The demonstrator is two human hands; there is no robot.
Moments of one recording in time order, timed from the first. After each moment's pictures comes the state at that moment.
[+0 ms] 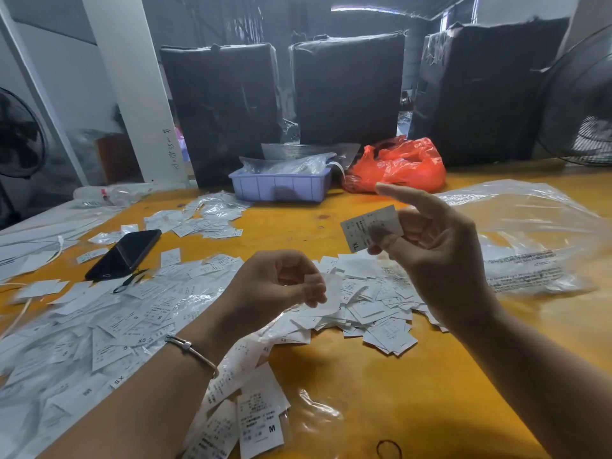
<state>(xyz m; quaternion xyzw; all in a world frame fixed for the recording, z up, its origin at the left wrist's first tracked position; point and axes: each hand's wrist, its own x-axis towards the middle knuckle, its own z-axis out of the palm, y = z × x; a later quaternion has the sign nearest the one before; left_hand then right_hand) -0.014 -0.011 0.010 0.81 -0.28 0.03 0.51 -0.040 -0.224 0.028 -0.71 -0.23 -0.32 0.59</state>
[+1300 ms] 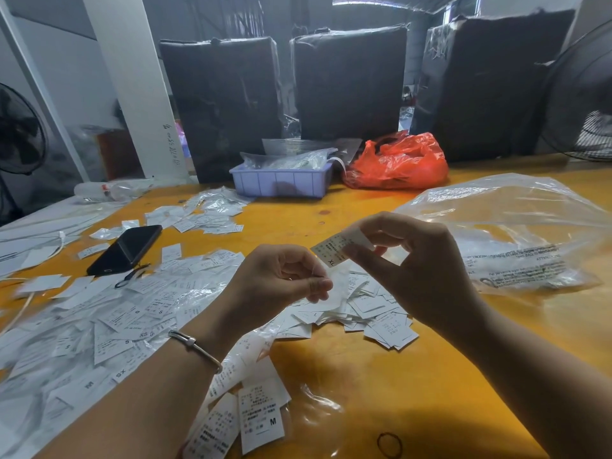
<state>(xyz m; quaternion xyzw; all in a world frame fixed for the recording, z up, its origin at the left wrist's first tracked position) -0.017 -0.015 0.011 0.79 -0.31 0.04 0.52 -0.043 -0.213 0.025 -0.78 -0.31 -0.36 0.41</state>
